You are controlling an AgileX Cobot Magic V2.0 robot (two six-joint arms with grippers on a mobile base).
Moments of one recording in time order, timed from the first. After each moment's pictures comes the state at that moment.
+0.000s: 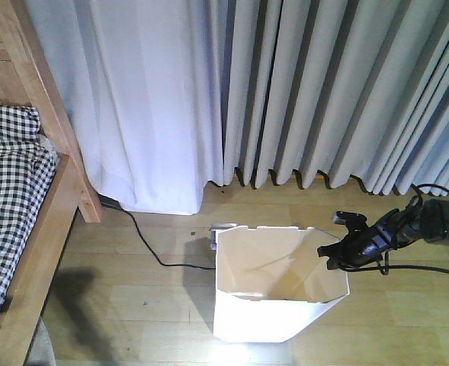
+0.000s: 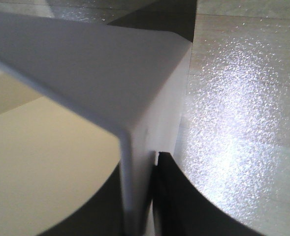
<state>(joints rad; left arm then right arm) 0.07 -0.01 0.03 0.02 0.22 0.00 -0.19 3.14 -1.93 0.75 0.53 -0.93</state>
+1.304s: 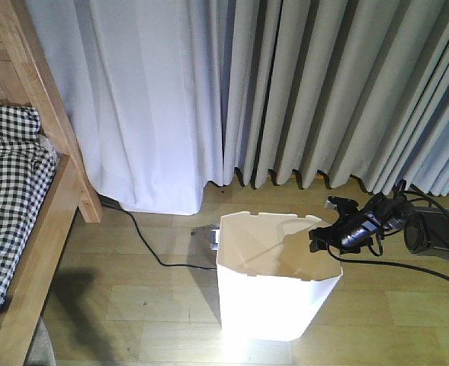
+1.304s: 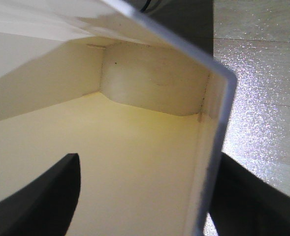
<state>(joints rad) 0.07 -0.01 0.03 0.02 0.22 0.00 -0.14 3.22 -2.19 0.56 0.64 -0.64</state>
